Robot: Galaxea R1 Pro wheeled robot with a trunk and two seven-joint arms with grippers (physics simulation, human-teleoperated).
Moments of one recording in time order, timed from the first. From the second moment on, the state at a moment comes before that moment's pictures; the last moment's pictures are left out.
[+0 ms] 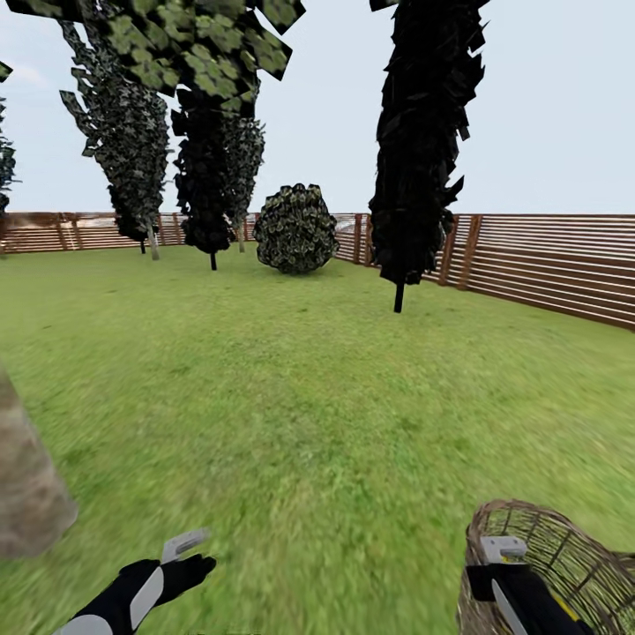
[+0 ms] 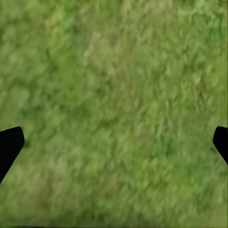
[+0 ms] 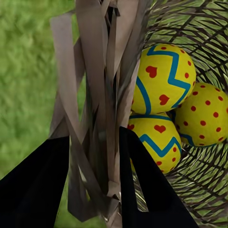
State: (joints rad) left arm -0.55 0.09 0.18 -0.29 0.19 0.33 -0.11; right arm -0.33 -0.17 0.00 -0.77 -0.02 0.56 -0.08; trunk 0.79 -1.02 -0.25
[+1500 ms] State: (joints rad) left arm -0.55 0.09 0.18 -0.29 0.19 0.34 -0.10; right arm -0.33 -0.13 0.04 -0.77 -0.01 0.56 -0.08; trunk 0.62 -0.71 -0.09
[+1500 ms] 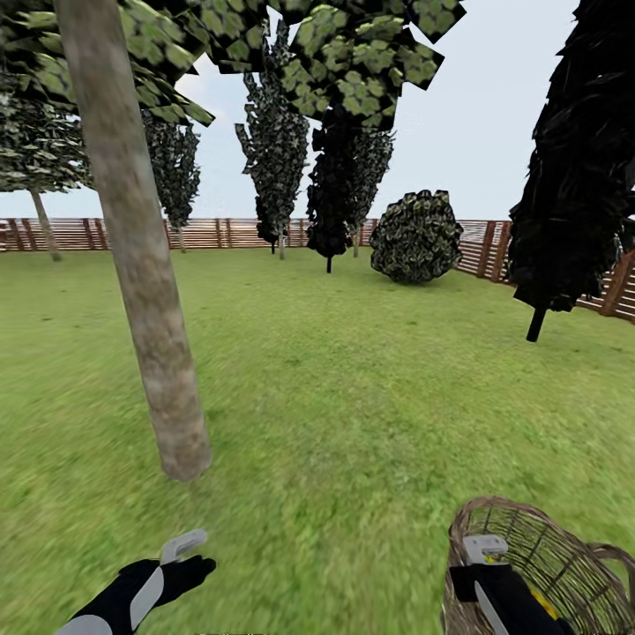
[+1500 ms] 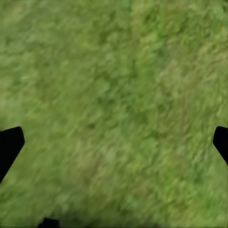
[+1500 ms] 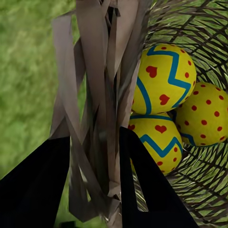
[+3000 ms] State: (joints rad) left arm -0.55 0.10 0.18 -0.29 0.19 0.36 -0.11; right arm -0.33 -0.12 0.07 -0.77 -0.01 0.56 -0.08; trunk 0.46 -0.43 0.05
